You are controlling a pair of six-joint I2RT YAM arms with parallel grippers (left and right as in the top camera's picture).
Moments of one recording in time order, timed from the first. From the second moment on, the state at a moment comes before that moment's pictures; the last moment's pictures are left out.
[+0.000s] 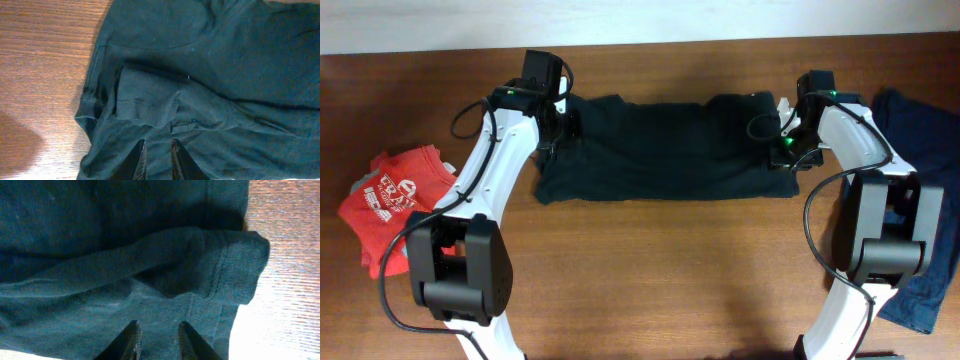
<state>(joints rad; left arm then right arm) -0.19 1.98 1.67 -0.88 0.03 -0.23 -0.10 2.08 1.56 -0.95 -0.13 -0.08</state>
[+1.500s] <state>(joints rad) -0.08 2.37 1.73 -0.17 0.28 -0.09 -0.10 2.06 1.95 -1.20 -0.13 -0.08</state>
